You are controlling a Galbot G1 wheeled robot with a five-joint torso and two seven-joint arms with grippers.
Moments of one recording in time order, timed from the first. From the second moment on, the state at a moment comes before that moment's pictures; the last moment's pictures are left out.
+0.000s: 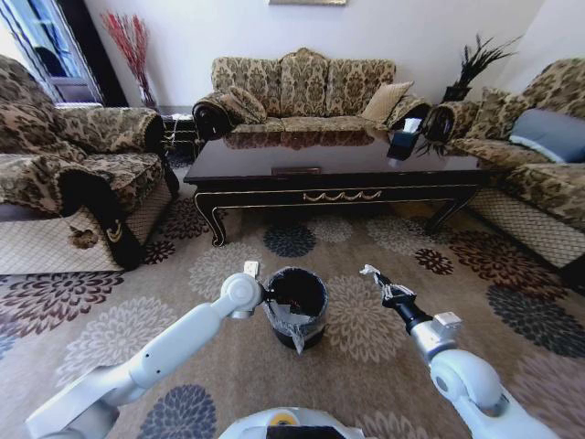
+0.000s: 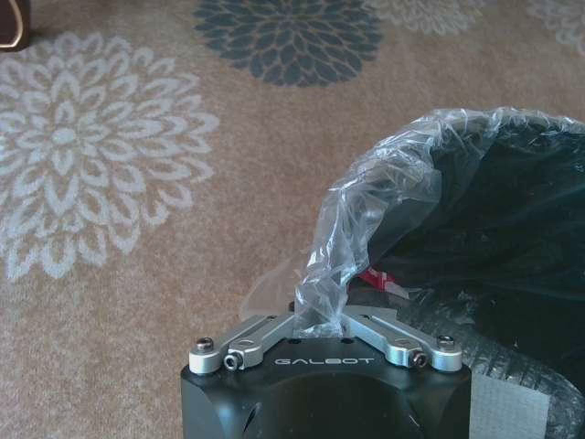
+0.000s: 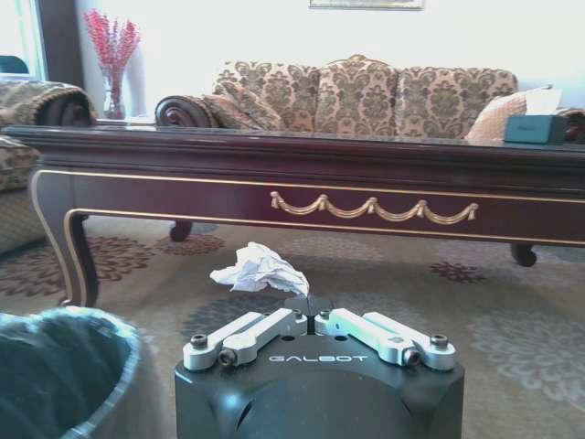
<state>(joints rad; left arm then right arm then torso) 0.54 -1.04 0.36 -1.85 -1.72 0.72 -1.14 -1.66 0.93 0.69 2.22 0.58 -0.16 0.08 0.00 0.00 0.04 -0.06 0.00</state>
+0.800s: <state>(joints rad) 0.35 -1.20 0.51 -1.72 -1.73 0.72 -1.15 -1.76 0.91 0.64 2.35 0.49 -0.16 0.03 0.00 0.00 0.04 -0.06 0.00</state>
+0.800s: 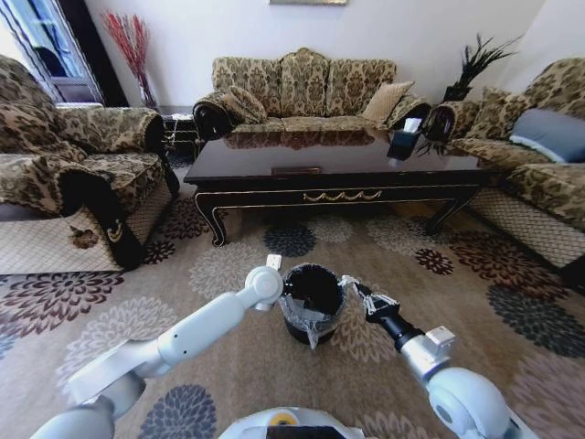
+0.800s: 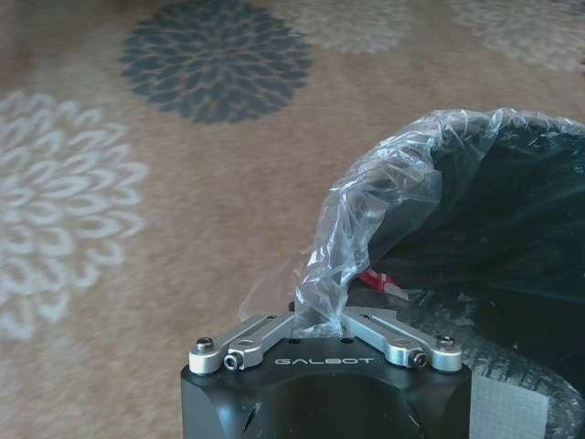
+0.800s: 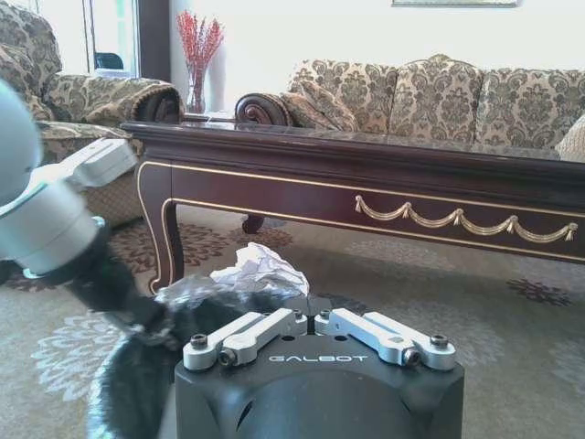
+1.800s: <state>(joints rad) 0.36 -1.25 0.52 -1.71 -1.74 0.72 -1.17 -1.68 0.90 0.58 2.30 0.51 -0.20 0.05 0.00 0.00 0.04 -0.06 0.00</state>
